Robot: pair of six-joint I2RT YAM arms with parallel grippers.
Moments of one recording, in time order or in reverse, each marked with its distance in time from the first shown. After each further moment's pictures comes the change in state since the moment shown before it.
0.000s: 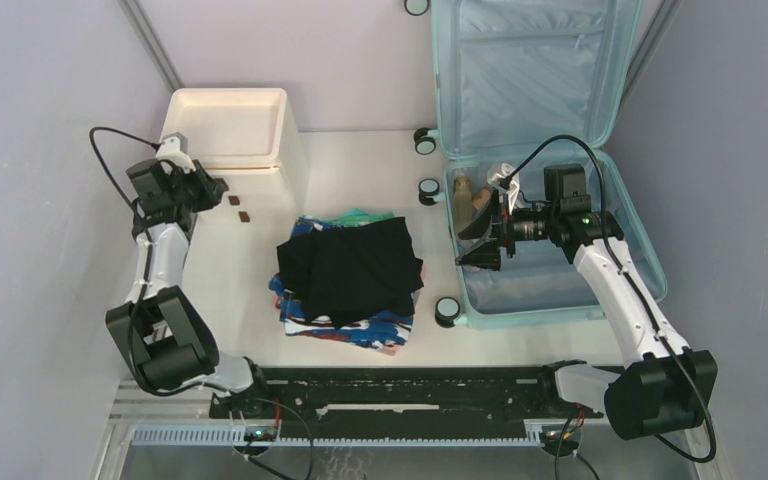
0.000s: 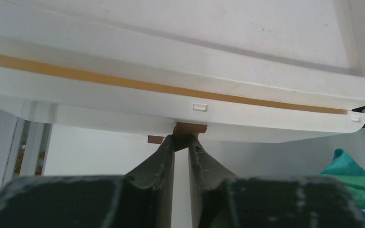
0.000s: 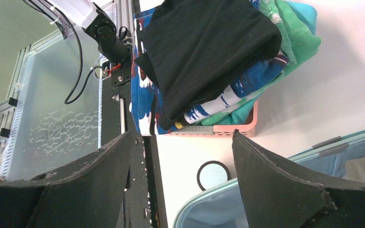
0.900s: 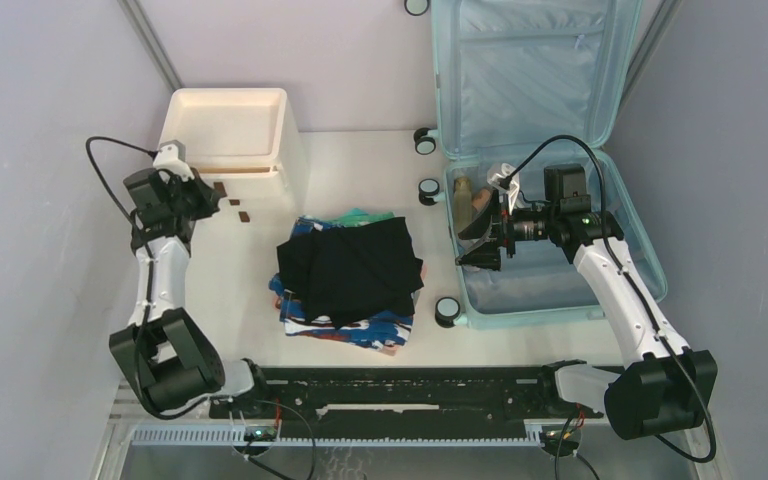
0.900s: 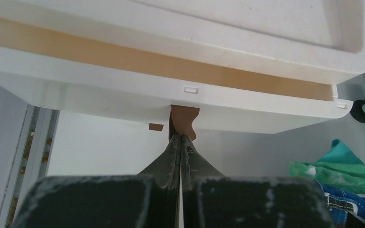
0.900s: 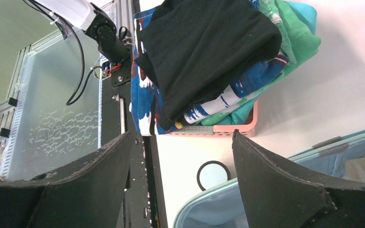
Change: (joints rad) left arm 0.013 -0.093 -0.058 -0.018 -0.010 0.011; right arm 0.000 0.000 0.000 0.000 0.000 0.000
